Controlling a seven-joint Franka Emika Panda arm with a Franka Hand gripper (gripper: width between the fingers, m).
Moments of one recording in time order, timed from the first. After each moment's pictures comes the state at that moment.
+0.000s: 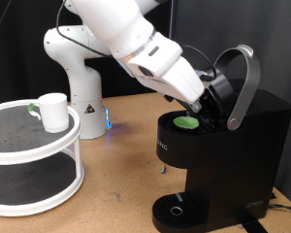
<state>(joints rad) 0.14 -0.06 -0.16 -2.21 0.79 2.08 -1.38</state>
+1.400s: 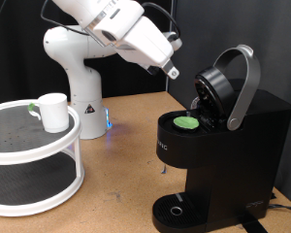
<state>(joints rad) 0.09 -0.20 -0.21 -2.23 0.84 2.00 -1.37</state>
